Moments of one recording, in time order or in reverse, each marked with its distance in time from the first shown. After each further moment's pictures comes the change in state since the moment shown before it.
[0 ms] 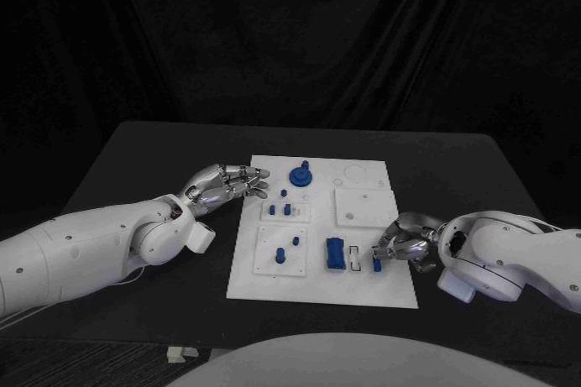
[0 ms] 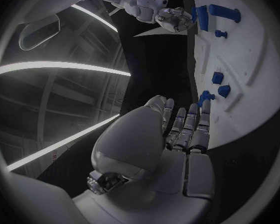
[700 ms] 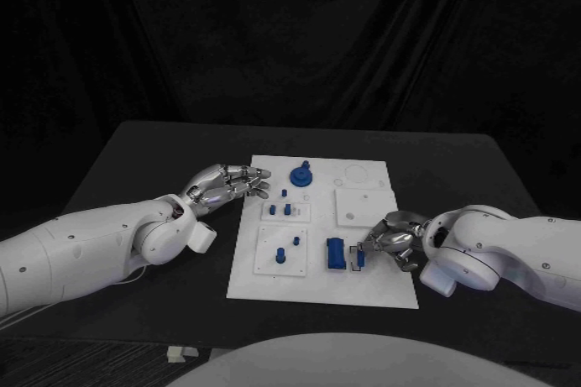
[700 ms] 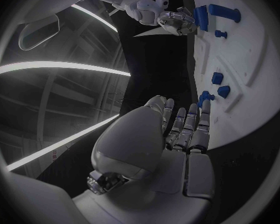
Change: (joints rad) left arm 0.000 0.008 0.000 -0.006 0.000 0.002 -0.003; left_hand 0.000 0.000 0.000 0.000 0.000 0.000 0.000 0.000 0.000 0.000 0.000 0.000 0.000 0.000 0.000 0.000 0.000 0.000 0.000 0.000 0.000 0.000; right arm 0.002 0.078 -0.001 -0.068 0.139 0.000 0.018; right_hand -0.052 0.002 0.016 -0.017 -0.095 -0.043 0.008 0.023 0.036 0.000 0.007 0.000 0.000 -0.001 0.006 -0.012 0.000 0.000 -0.020 0.006 -0.051 0.001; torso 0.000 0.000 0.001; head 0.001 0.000
